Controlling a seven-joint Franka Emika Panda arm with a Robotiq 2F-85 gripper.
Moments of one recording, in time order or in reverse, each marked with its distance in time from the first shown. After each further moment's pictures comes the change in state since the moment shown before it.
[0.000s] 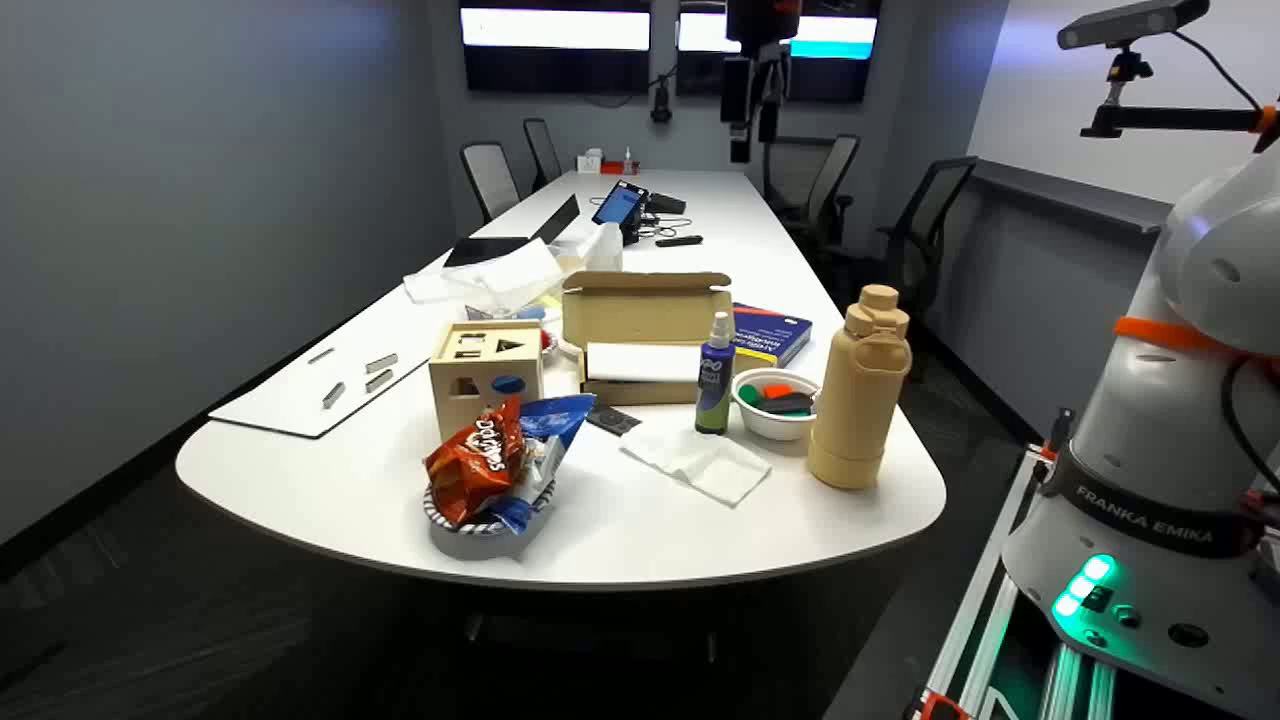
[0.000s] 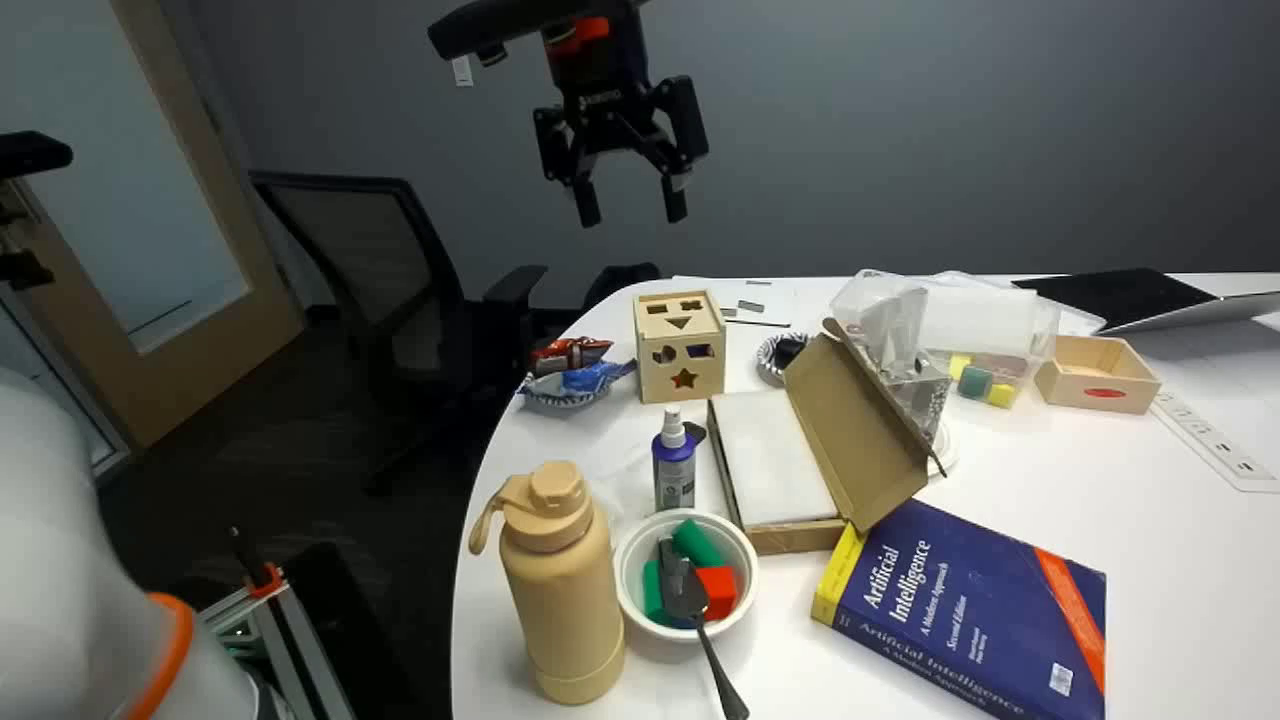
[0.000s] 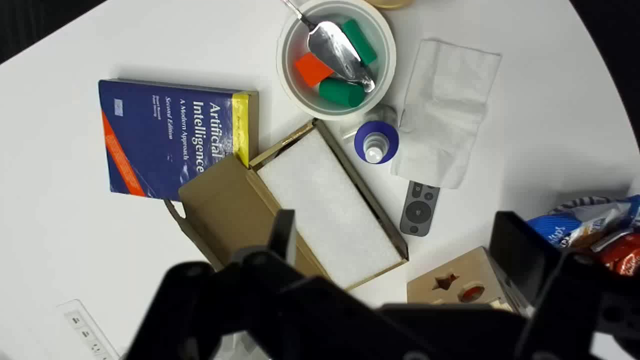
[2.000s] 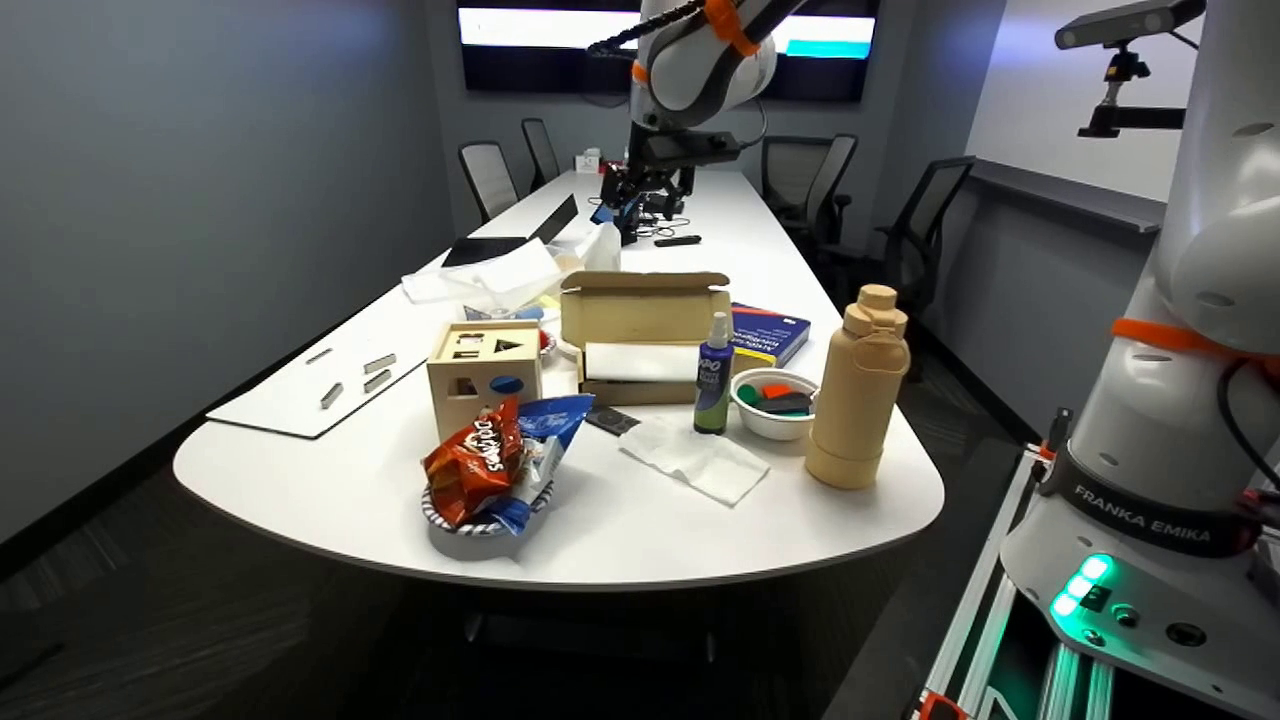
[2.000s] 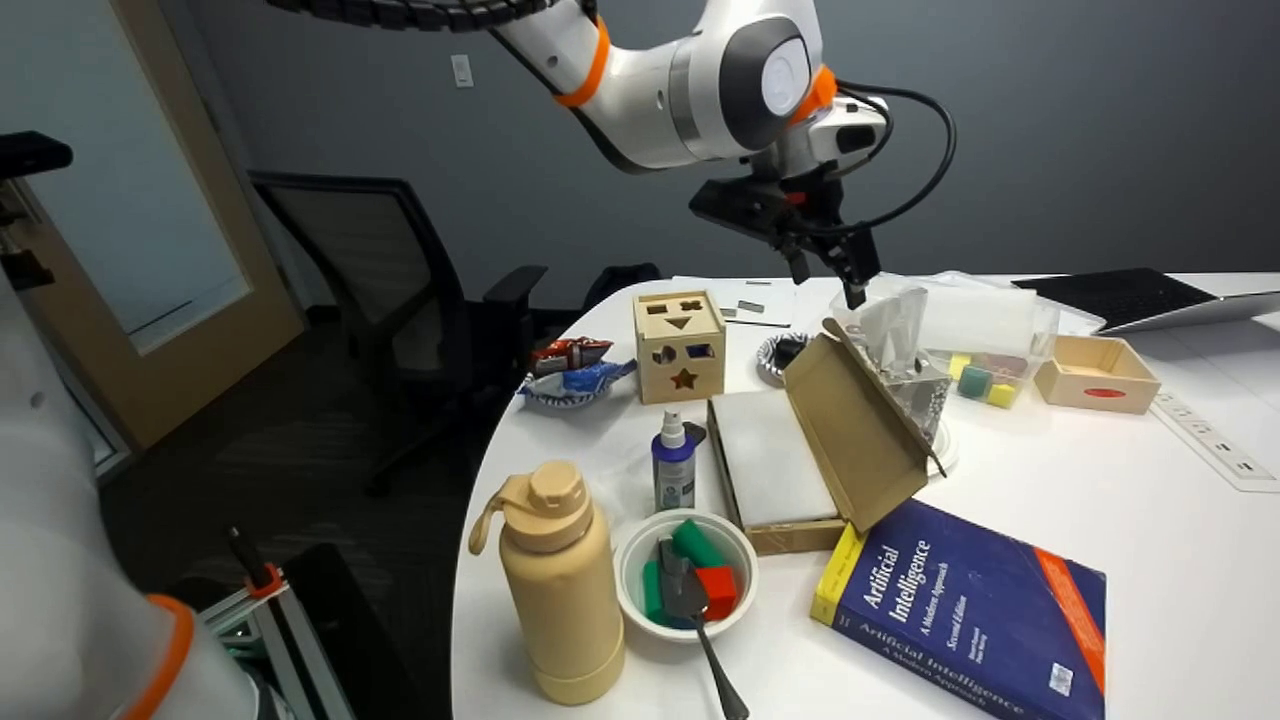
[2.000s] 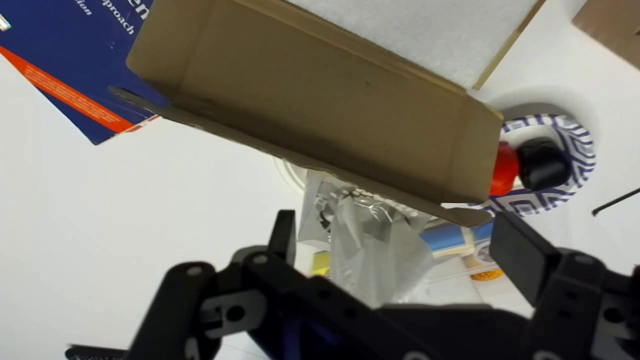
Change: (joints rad) arm -0.017 0.649 -0.155 0.274 -0.107 0.663 0.542
